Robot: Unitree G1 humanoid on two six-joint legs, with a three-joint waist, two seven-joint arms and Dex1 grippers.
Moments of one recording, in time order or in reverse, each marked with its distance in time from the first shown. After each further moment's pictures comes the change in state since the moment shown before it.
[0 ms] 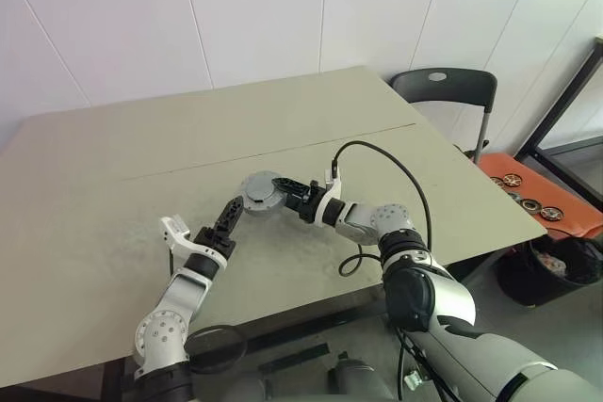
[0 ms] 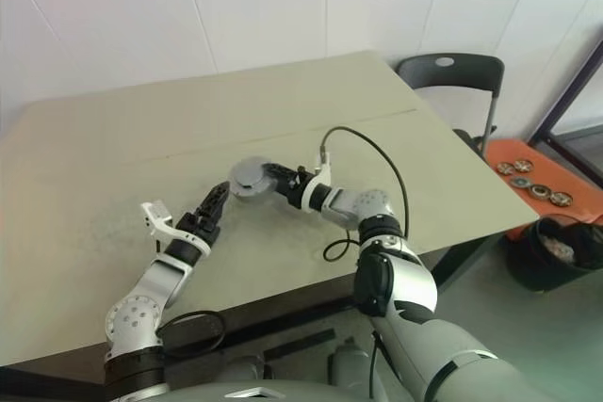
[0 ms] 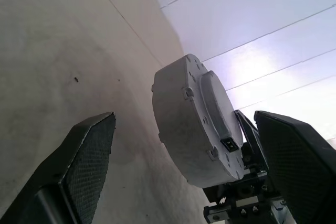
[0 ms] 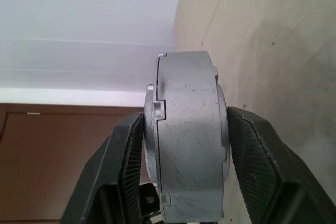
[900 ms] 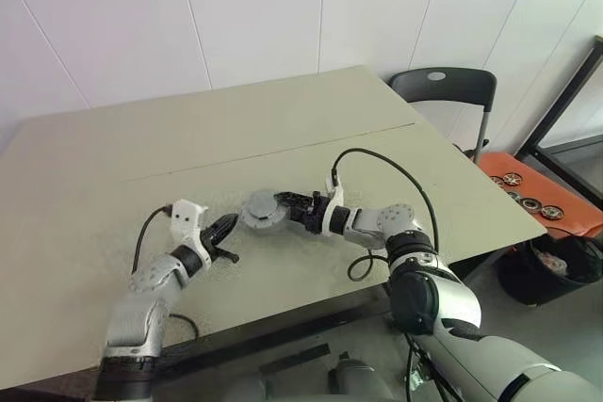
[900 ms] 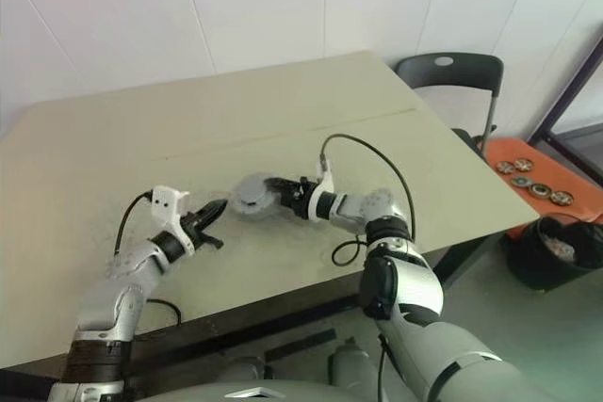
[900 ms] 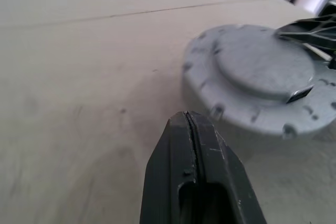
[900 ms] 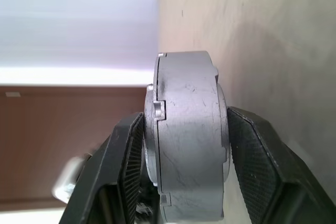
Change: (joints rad) left arm 0.029 0.289 -0.183 -0.009 0.605 -0.192 -0.249; right arm 0.026 -0.031 0.013 -0.036 -0.061 0.083 0.019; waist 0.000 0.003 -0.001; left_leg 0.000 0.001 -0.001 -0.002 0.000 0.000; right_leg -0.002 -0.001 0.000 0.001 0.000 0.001
